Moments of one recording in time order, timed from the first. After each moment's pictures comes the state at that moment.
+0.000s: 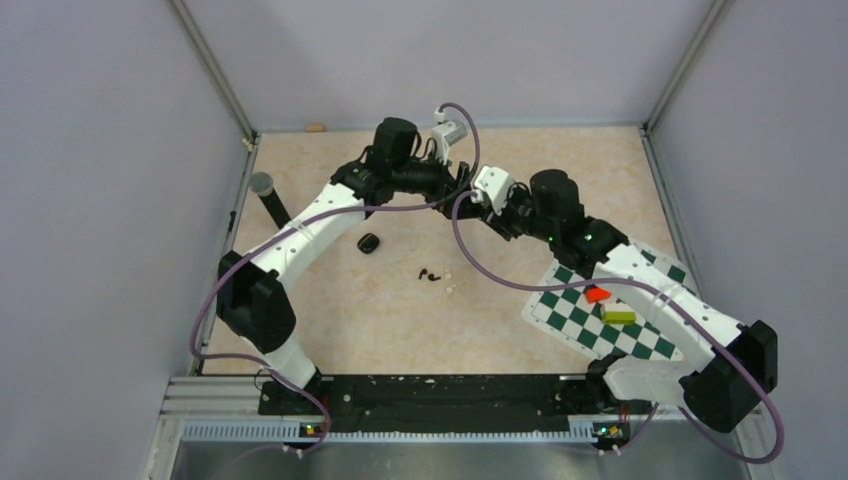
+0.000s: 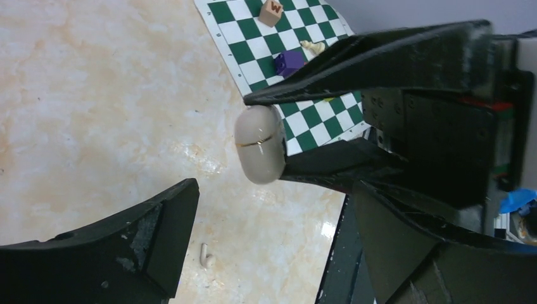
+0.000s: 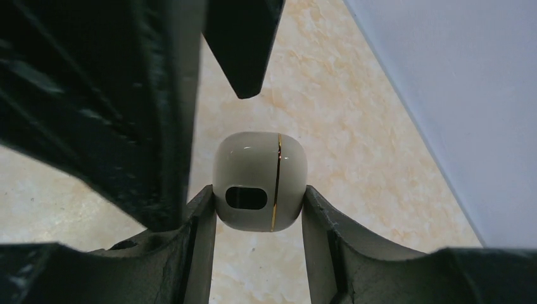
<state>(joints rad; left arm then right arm) -0.58 1.65 1.54 -0.37 0.74 -0.20 0.62 1.19 1.04 -0.28 -0.12 -0.54</state>
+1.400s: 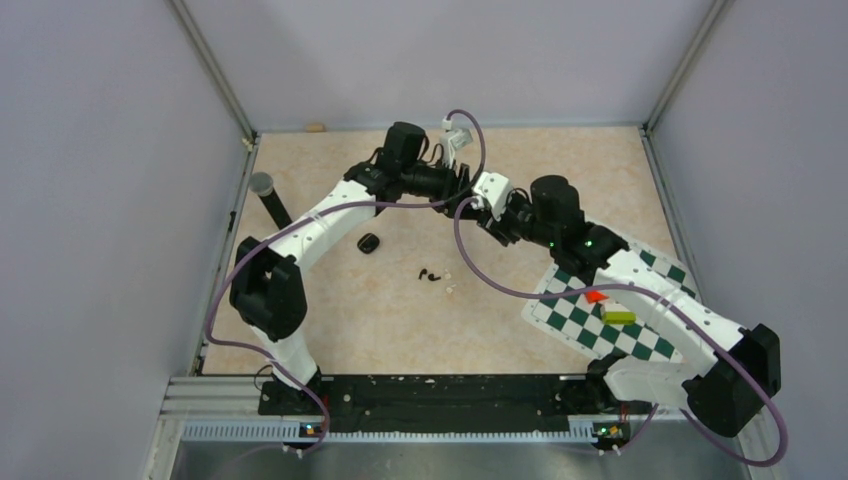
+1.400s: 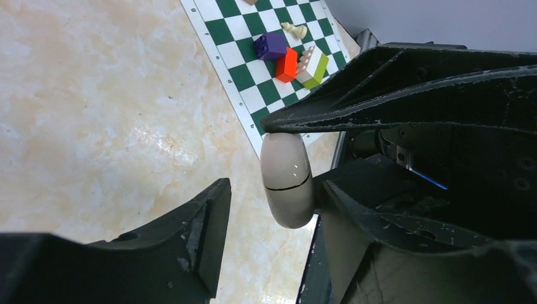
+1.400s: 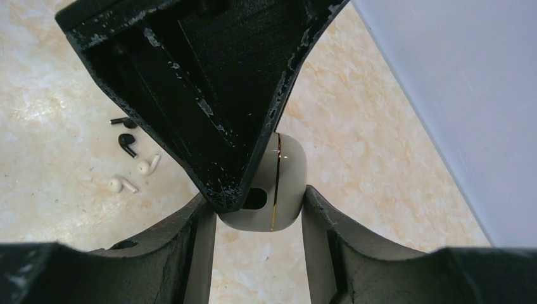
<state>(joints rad) -0.57 1.76 1.54 -0.35 0.83 -0.26 0.63 1.16 0.99 -0.24 -0.16 -0.52</state>
